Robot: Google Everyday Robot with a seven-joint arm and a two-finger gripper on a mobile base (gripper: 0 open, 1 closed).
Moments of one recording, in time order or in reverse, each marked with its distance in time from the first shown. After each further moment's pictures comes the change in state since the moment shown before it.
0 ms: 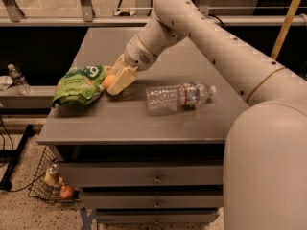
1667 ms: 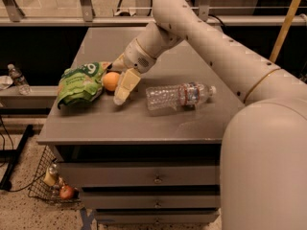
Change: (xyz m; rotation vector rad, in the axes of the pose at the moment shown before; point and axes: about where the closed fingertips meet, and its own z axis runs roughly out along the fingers) arm 0.000 -0.001 0.010 -0.014 0.002 0.001
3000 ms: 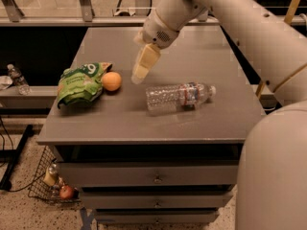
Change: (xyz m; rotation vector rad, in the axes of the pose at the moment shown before) arm 0.001 -0.001 -0.098 0.175 0.138 0.034
